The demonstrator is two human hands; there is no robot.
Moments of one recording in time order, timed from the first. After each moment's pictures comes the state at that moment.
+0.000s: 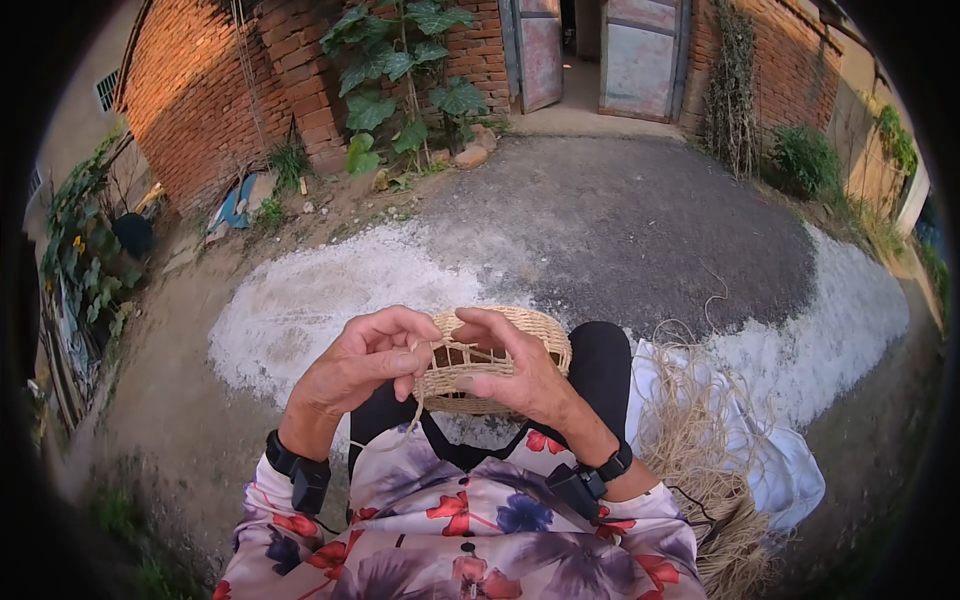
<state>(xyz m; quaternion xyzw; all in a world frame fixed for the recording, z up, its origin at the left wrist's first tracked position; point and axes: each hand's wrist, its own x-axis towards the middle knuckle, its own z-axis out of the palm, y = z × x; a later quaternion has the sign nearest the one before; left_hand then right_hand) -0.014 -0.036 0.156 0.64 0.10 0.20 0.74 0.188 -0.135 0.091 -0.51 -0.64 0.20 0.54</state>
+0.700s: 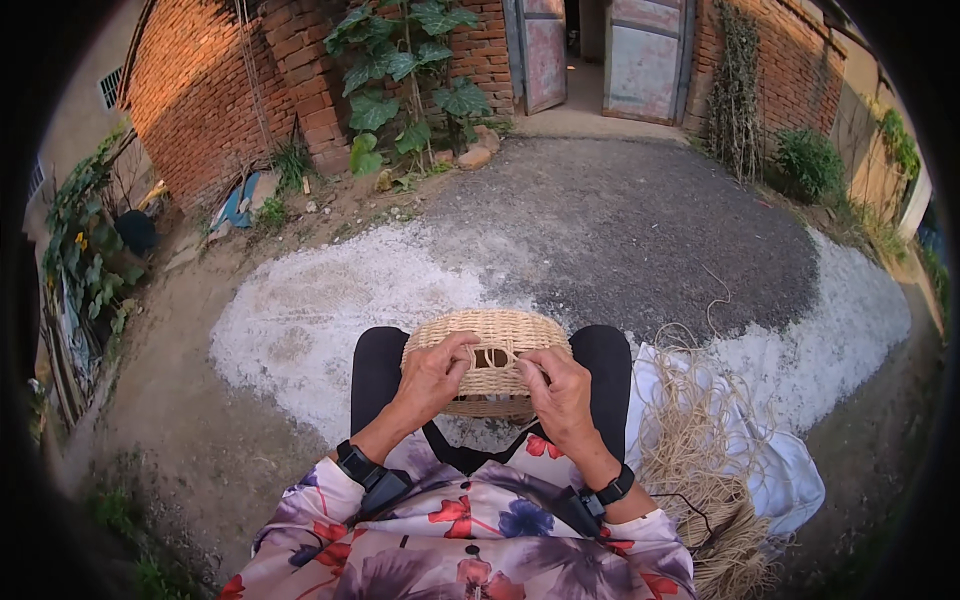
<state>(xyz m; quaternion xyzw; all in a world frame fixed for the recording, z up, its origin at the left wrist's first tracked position) 0.030 -0.025 0.030 0.87 0.28 0.31 0.26 0.198 -0.153 0.035 -0.62 -0.54 0.09 0.57</state>
